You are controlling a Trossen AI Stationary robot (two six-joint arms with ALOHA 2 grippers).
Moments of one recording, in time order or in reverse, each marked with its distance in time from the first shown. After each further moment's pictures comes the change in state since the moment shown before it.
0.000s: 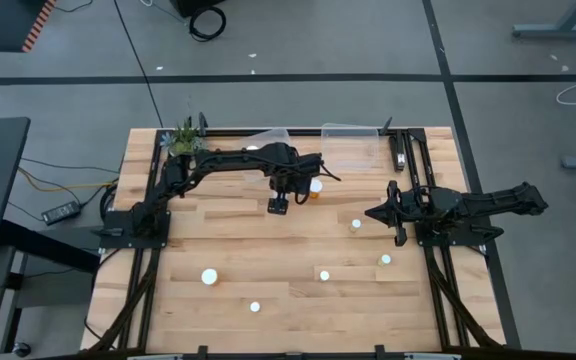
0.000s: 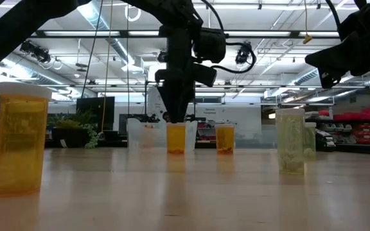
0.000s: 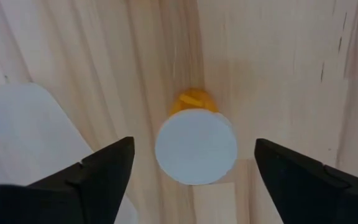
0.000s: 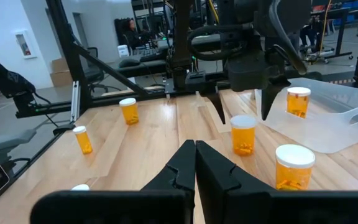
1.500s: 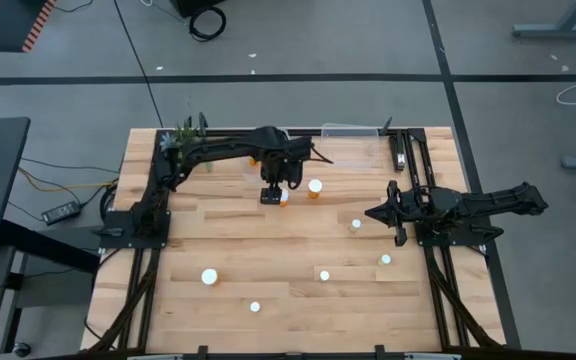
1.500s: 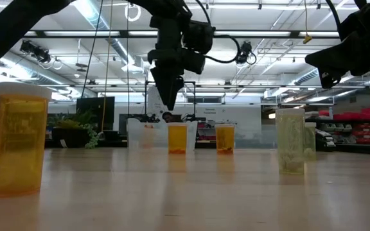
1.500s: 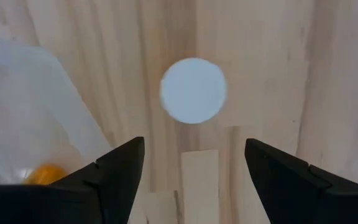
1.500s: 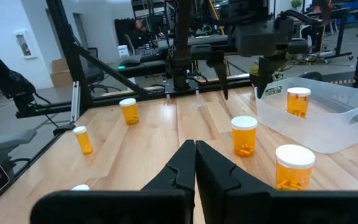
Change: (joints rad) left arm 0.069 -0.087 0.000 -0.089 0.105 0.003; right arm 0.000 -0.002 0.000 -0.001 0.000 0.000
